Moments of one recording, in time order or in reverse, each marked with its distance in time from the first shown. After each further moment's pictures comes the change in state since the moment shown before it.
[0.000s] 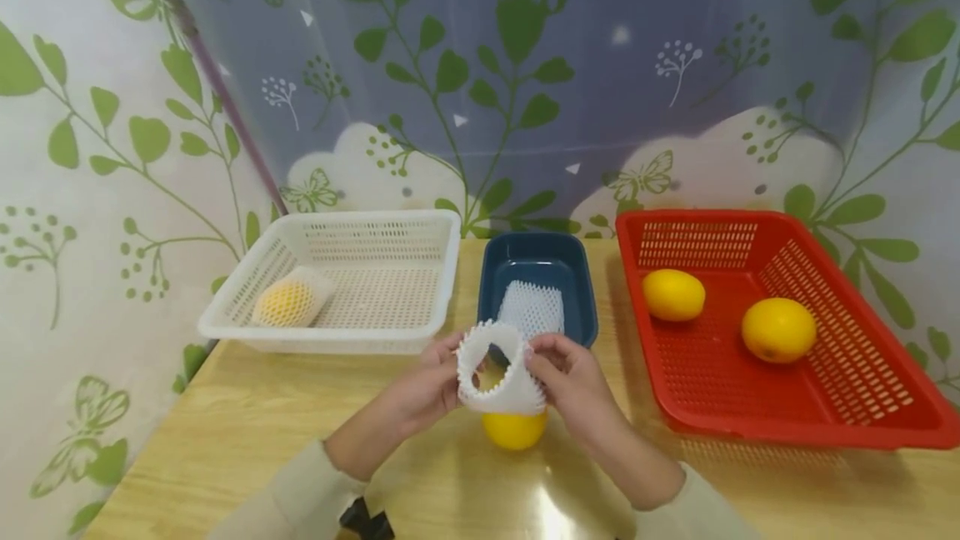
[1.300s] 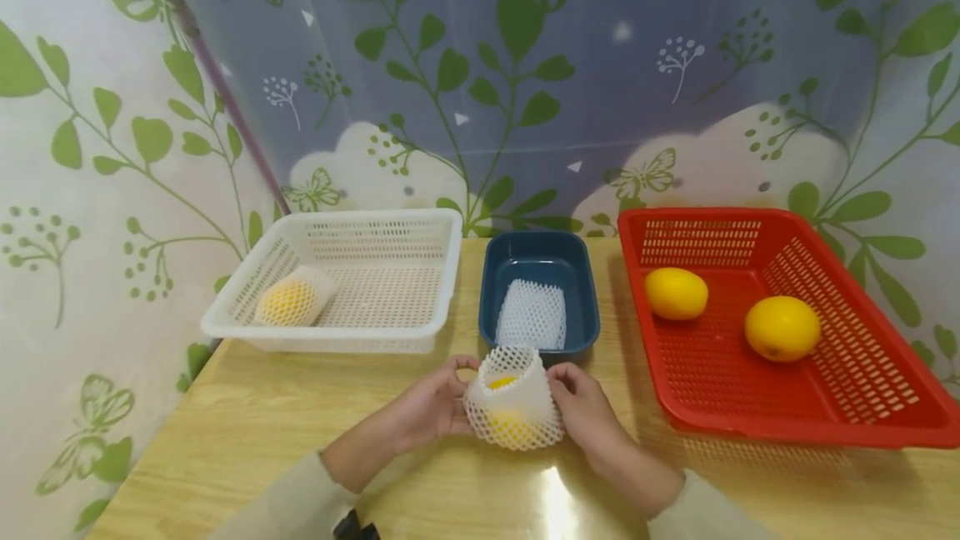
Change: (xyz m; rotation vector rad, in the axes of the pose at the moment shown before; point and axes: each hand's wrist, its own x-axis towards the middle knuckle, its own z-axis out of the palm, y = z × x) left_hand -0.008 -0.028 -0.017 0.088 0.057 -0.201; right_hand 0.006 0.045 -0.014 -0.251 0.075 0.108
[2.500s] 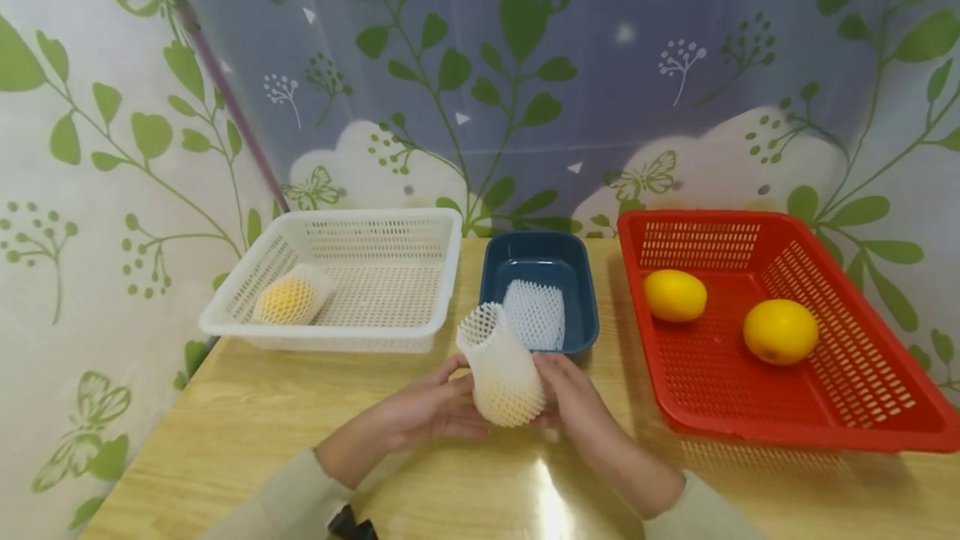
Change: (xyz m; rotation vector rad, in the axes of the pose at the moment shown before) left_hand -0.004 0.004 -0.007 0.033 -0.076 -0.031; right_hand -0.005 -0.022 0.005 0.177 -0.121 0.037
